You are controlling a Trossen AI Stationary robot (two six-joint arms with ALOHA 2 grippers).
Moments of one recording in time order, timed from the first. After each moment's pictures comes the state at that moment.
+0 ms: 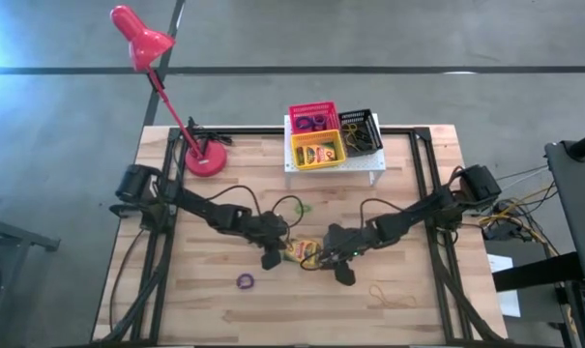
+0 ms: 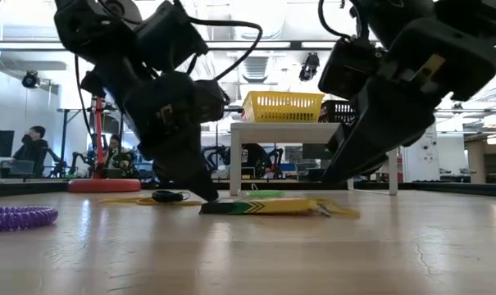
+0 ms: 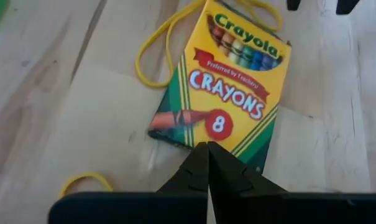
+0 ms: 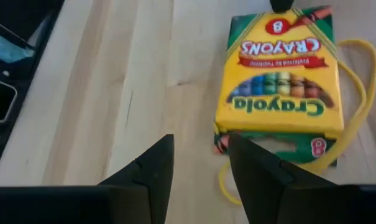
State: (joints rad) left arm -0.15 1.80 0.78 0.15 0.07 -0.45; right arm 0.30 1.71 0.67 0.34 -0.07 0.46
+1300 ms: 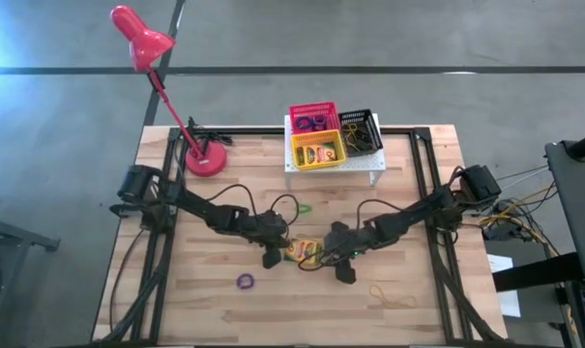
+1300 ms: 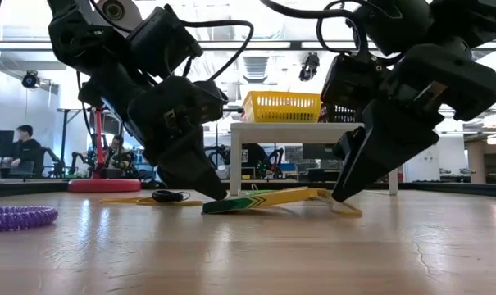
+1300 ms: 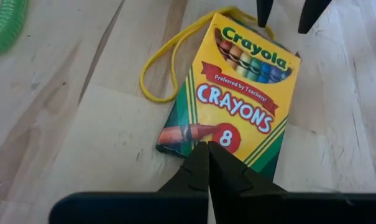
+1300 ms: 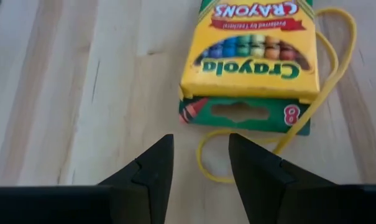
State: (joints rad) left arm -0.15 1.83 0.72 0.31 0.05 -0.44; right arm 0.29 1.71 0.69 0.20 -0.03 0.43
